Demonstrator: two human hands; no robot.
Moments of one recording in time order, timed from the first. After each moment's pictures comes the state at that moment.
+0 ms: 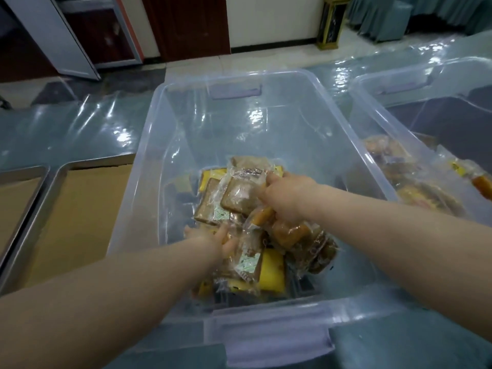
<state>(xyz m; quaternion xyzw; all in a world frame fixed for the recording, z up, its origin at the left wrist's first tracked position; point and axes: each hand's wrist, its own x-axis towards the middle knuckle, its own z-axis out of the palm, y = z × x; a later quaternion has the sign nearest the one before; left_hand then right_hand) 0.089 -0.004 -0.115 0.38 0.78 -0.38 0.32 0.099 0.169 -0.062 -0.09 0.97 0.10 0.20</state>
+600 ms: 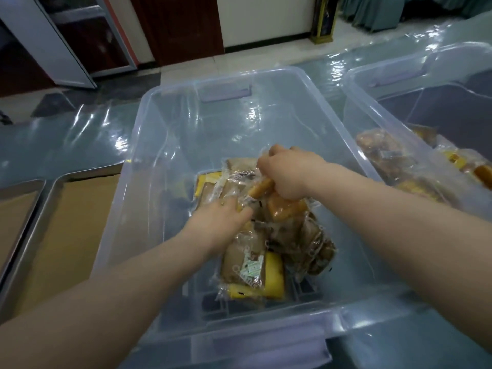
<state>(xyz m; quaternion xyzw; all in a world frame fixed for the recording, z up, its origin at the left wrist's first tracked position) 0.078 0.017 -0.076 0.44 0.87 -0.19 0.09 0.090 0.190 -0.034 0.00 0.99 -0.01 0.13</state>
